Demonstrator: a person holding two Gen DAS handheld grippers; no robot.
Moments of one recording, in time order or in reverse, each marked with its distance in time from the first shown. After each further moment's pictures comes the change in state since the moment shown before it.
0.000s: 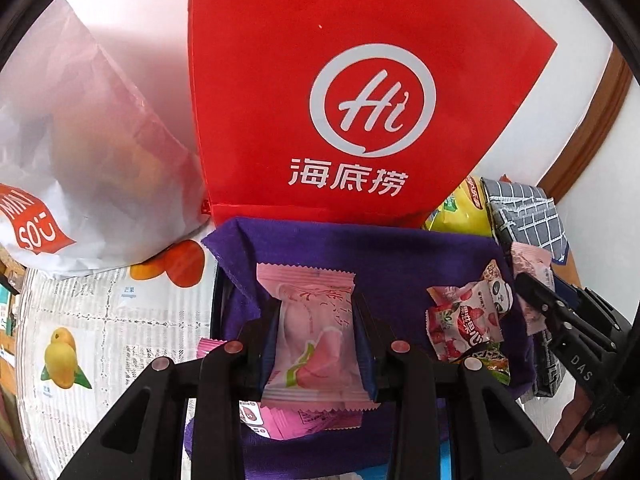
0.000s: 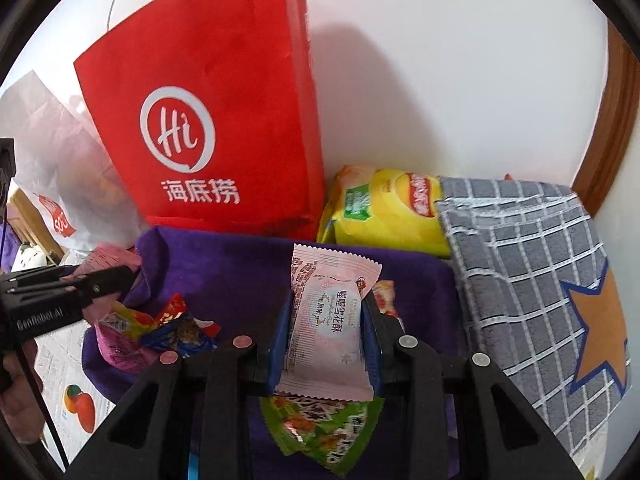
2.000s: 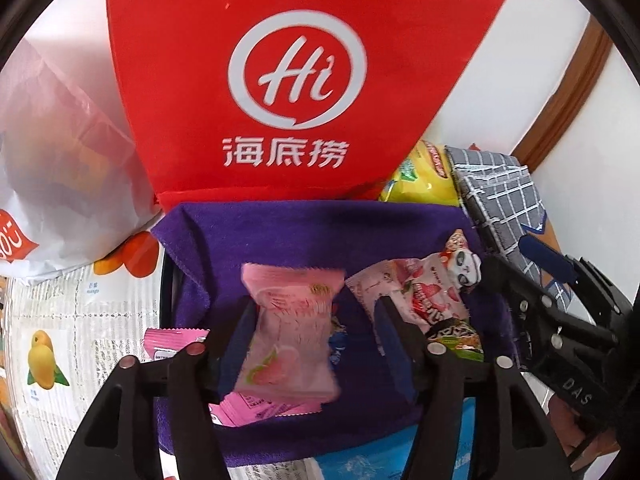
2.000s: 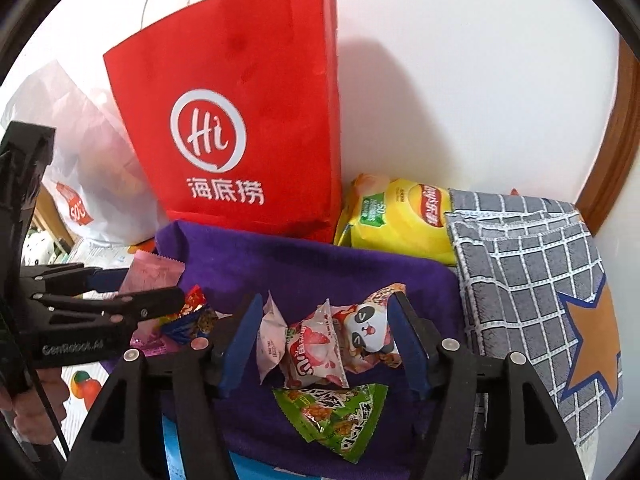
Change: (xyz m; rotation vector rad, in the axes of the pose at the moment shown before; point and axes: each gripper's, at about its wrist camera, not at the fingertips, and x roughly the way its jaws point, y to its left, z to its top) left arm 0.008 -0.038 -0.002 0.080 0.066 -0.080; right arm -0.016 0.016 0.003 -0.035 -0.010 0.017
